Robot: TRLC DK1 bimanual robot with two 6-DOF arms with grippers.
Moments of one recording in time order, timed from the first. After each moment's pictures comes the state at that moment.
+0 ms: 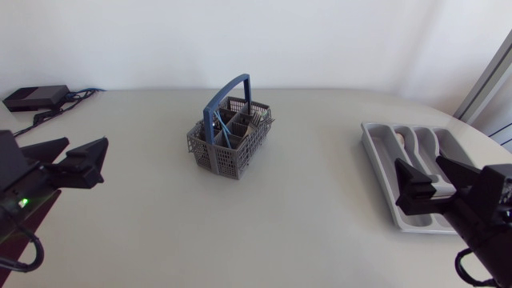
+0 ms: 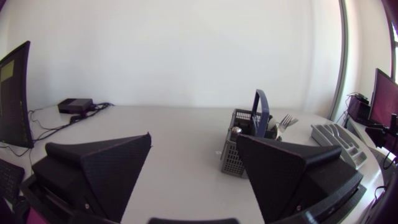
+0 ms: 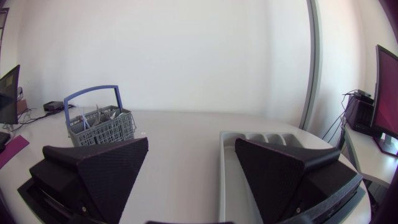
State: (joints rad) left arm -0.06 0.57 0.41 -0.05 0.02 -0.04; right arm 0.08 0.41 0.19 0.08 0.01 0.02
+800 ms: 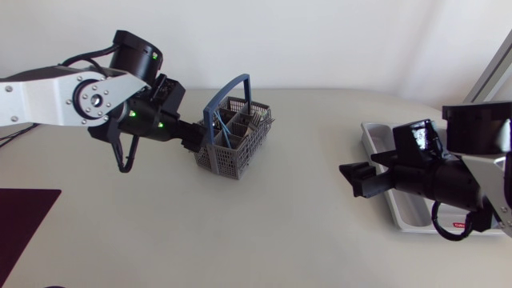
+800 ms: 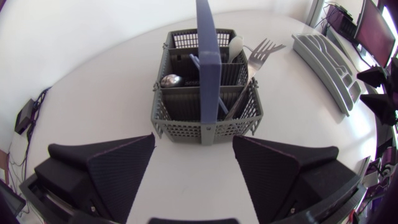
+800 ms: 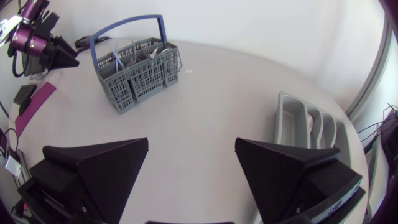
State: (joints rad) left arm -0.38 1.56 1.12 -0.40 -0.01 0.09; right arm 0.23 1.01 0.57 -0.19 -0.11 -0.07
